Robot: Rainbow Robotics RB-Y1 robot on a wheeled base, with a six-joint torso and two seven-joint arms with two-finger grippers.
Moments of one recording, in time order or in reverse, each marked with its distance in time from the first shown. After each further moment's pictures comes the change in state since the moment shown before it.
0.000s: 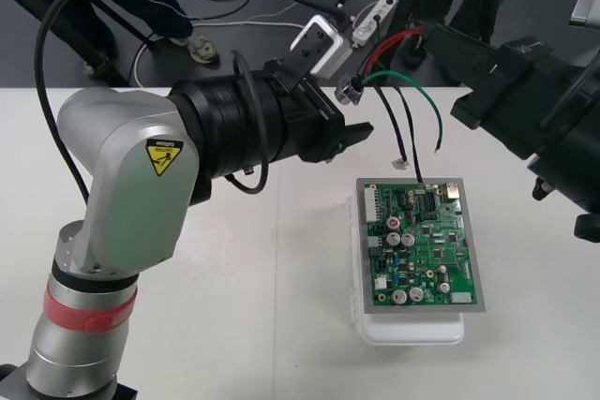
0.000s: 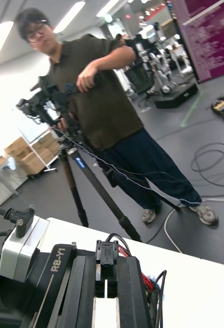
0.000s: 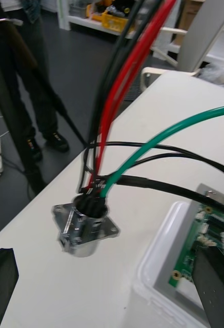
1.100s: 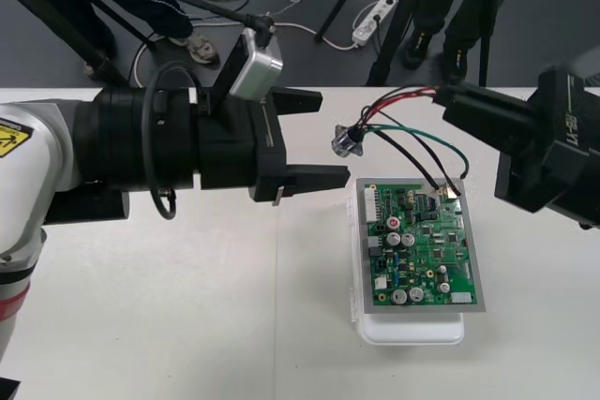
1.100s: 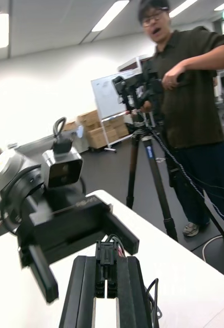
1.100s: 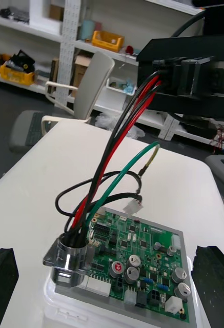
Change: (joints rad) right arm 0.196 -0.042 -0.170 0.086 0.229 -0.610 0.000; left arm 0.040 0.354 0.059 0.001 0.856 0.095 -0.223
